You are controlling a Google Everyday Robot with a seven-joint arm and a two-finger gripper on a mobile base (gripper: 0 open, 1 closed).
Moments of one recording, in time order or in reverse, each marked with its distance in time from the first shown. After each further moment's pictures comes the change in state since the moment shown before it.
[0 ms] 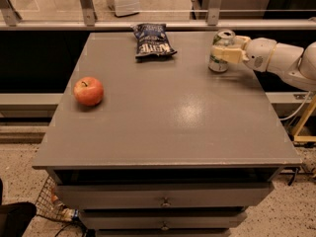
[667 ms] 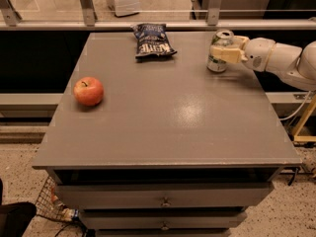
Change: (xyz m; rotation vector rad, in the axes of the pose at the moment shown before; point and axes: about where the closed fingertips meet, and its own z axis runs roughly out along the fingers) arm 0.000 0.002 0.004 -0.006 -0.001 0.001
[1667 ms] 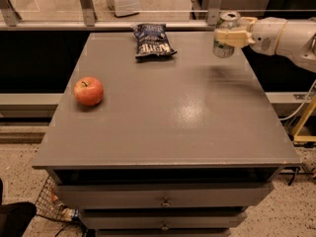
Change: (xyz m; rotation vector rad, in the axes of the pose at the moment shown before) arm -0.060 0.010 -0.012 0.051 0.043 -0.064
